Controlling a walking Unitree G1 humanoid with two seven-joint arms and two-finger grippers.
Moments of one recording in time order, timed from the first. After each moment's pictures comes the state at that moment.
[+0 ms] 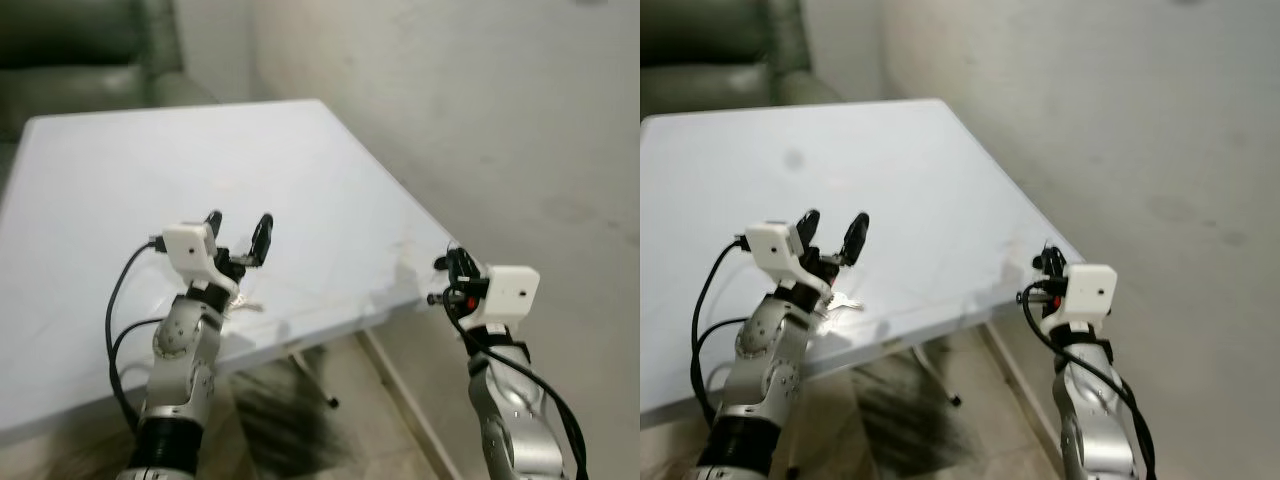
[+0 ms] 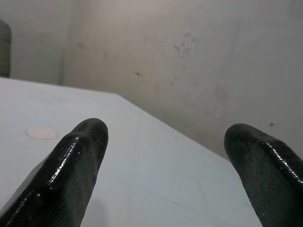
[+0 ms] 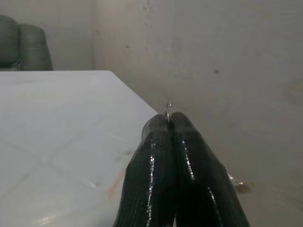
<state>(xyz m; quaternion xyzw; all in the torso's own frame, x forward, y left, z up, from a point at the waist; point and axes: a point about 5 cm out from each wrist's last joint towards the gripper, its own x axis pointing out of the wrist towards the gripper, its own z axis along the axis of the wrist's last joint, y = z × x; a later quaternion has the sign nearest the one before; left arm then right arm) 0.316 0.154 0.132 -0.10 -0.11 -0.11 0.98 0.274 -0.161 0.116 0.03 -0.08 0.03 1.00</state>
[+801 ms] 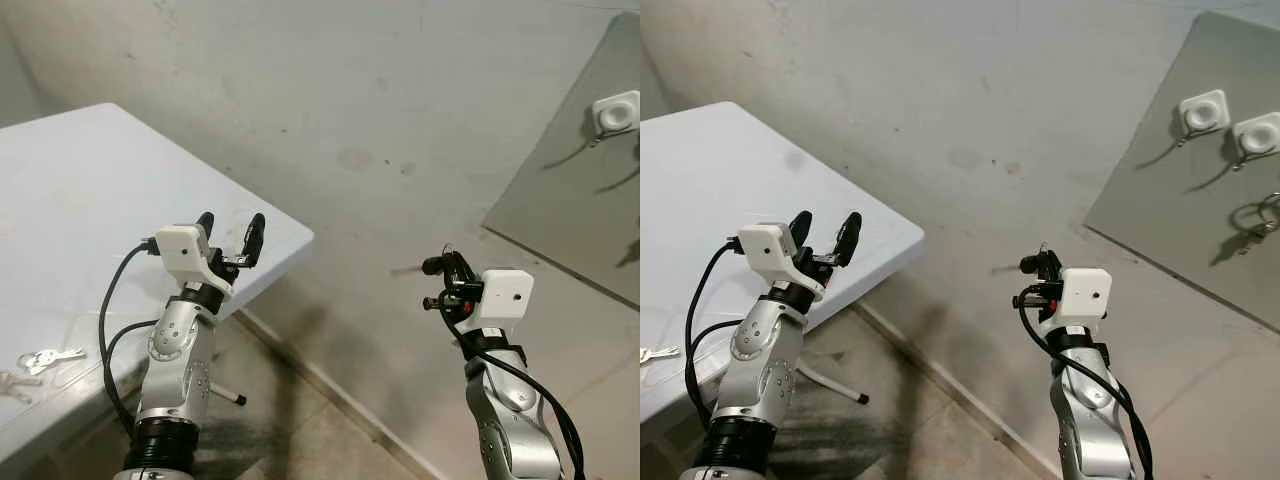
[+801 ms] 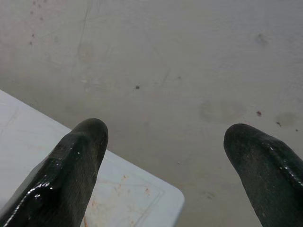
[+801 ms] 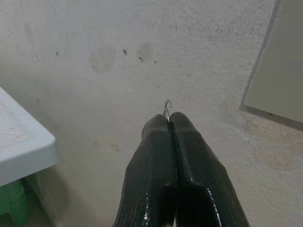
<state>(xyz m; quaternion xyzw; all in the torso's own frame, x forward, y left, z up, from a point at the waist) 0.317 0.153 0.132 -0.11 -0.11 -0.11 0.98 0.273 -0.164 0.114 0.02 -0.07 0.03 1.00</state>
